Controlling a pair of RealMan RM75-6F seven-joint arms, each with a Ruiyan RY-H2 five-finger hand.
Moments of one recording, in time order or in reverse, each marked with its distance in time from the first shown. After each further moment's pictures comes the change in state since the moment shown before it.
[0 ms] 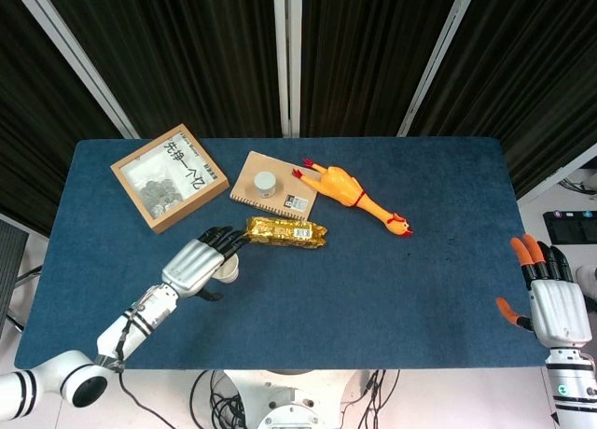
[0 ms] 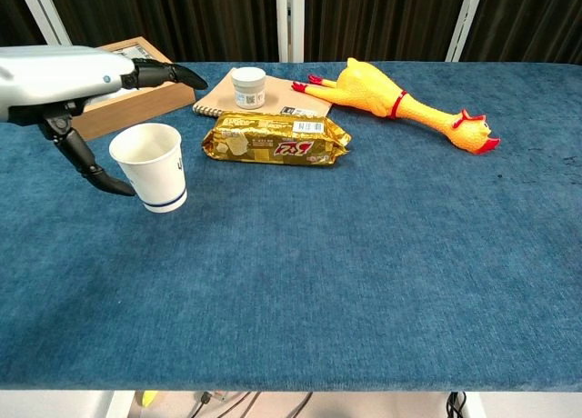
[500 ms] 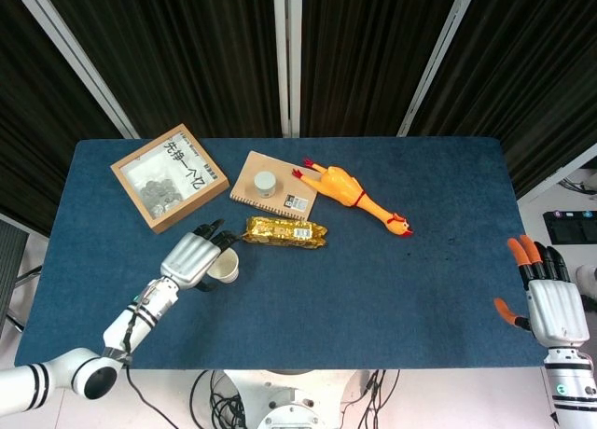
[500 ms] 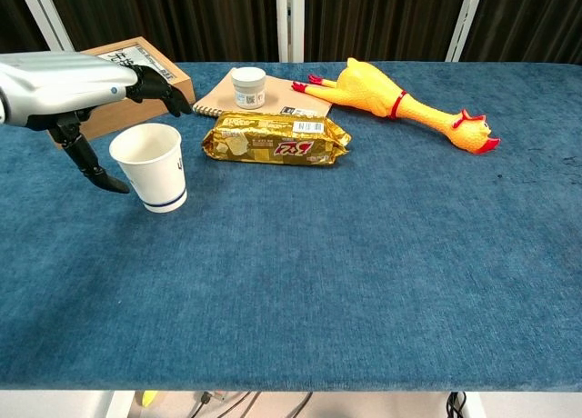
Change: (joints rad) left arm -0.037 -0.043 0.014 0.041 -0.159 0.023 0.189; right arm 0.005 0.004 -0.003 0.002 -0.001 -0.015 0.005
